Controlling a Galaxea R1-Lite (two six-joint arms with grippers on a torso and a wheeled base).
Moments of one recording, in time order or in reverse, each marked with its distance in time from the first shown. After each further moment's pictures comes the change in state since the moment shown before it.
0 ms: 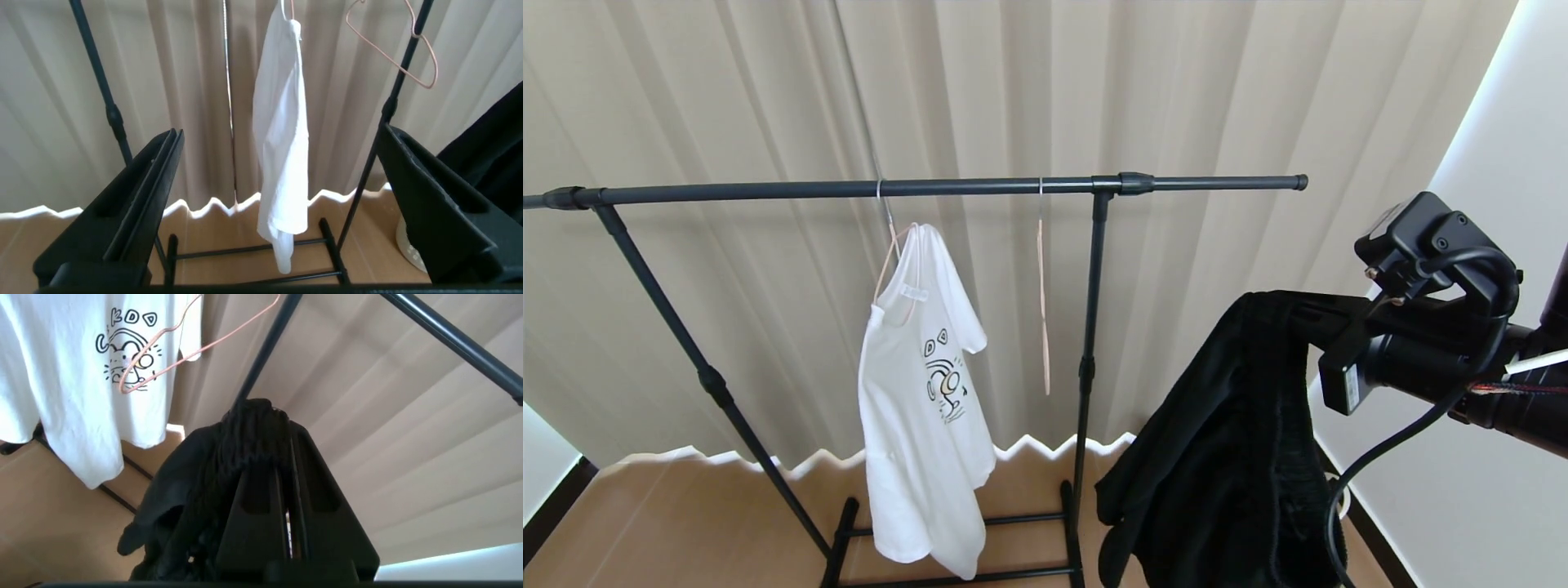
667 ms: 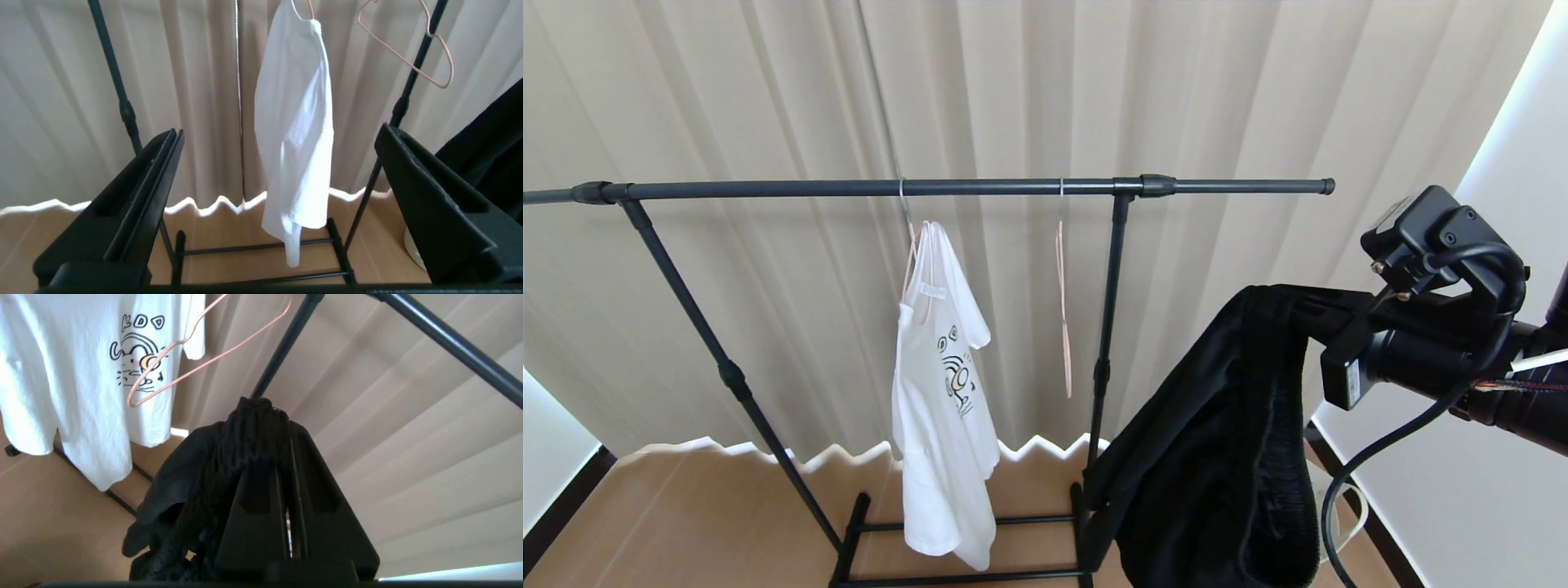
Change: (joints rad) left arm 0.000 0.000 0.000 0.000 -0.002 0.008; right arm 0.000 -0.004 0.005 -0.031 -0.008 0.001
